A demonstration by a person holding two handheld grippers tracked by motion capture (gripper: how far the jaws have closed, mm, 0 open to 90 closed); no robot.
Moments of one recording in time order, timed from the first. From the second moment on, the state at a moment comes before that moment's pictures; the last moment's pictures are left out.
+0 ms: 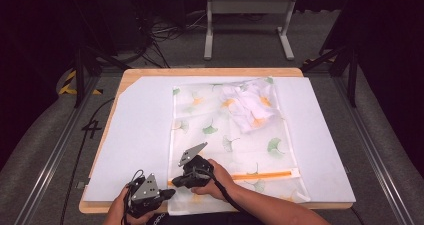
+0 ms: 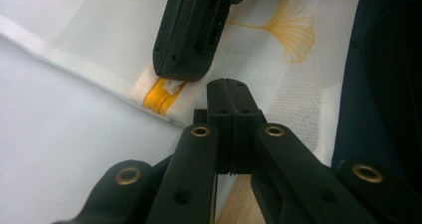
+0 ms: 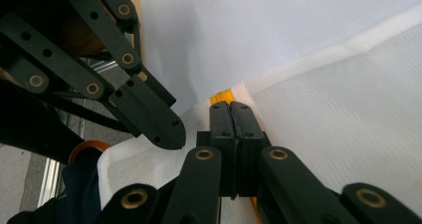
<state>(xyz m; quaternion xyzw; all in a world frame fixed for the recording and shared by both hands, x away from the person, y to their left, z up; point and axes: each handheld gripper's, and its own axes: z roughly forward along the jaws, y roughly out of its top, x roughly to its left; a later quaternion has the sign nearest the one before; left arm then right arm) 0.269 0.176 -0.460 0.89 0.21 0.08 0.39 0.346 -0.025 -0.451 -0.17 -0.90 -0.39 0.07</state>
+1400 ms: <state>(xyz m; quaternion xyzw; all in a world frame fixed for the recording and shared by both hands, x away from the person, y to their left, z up) 0.277 0.171 -0.458 0.89 0.23 0.11 0.38 0.346 -0.038 -0.439 -0.12 -0.92 -0.38 0.05</state>
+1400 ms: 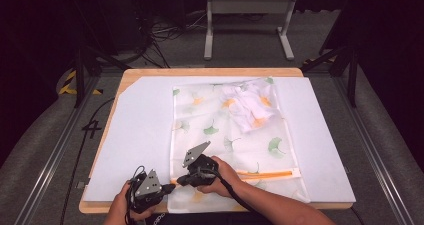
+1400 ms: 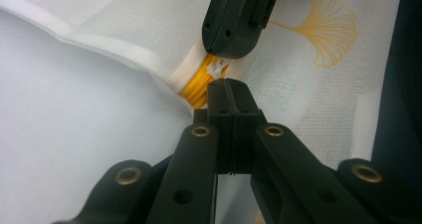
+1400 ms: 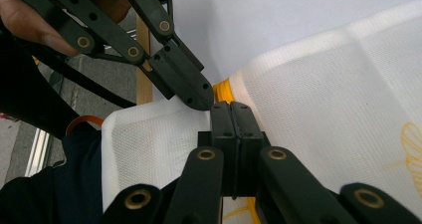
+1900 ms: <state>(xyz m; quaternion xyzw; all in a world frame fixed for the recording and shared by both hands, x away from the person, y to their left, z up) 0.278 0.172 -0.458 0.89 0.23 0.11 0.38 0.347 -0.045 -0.439 -0.12 -0.92 -0.37 0.04</state>
